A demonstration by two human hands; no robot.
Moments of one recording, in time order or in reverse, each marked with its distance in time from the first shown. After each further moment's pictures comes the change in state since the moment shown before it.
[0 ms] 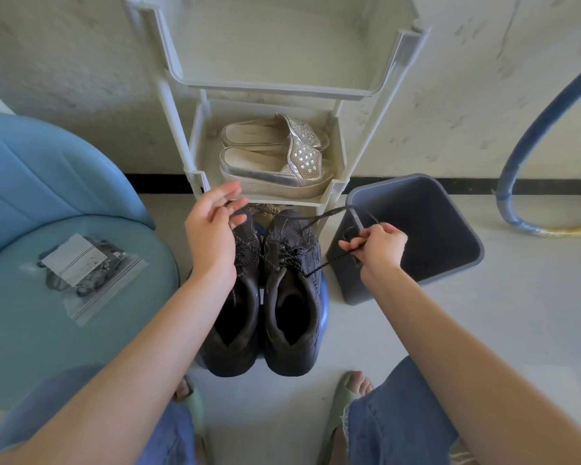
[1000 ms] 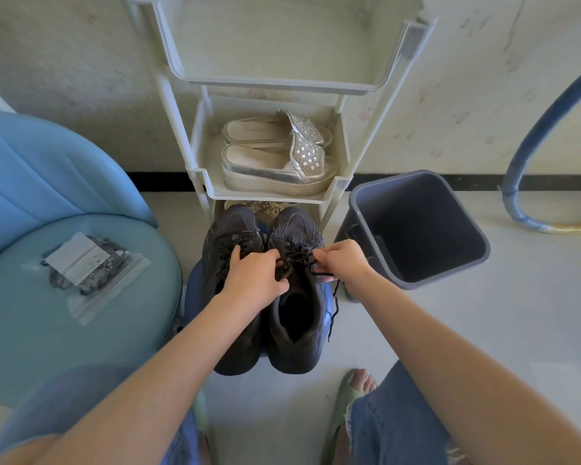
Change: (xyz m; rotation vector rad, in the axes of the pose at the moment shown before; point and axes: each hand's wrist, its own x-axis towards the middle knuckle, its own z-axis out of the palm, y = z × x) left_hand -0.009 -0.059 -0.003 1.461 -0.692 0.126; right_hand -0.004 0.030 0.015 -0.681 -0.458 0.041
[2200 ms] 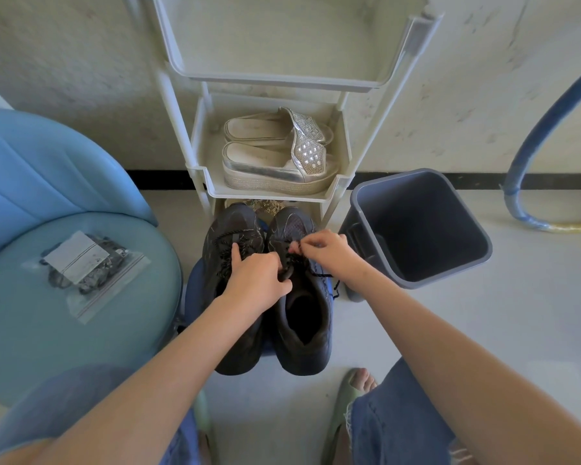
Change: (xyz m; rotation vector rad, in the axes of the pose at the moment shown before) left_hand 0.000 0.001 0.005 0.040 0.047 -0.017; right_hand 0.004 -0.003 0.005 -0.478 -0.153 -0.455
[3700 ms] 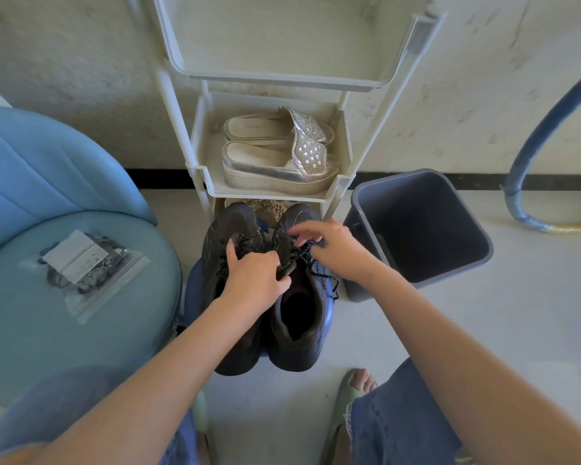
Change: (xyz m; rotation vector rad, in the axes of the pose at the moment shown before) left_hand -0.003 0.001 -0.004 0.075 0.020 -0.014; right_hand -0.003 -0.009 -0.016 -0.277 -0.012 -0.099
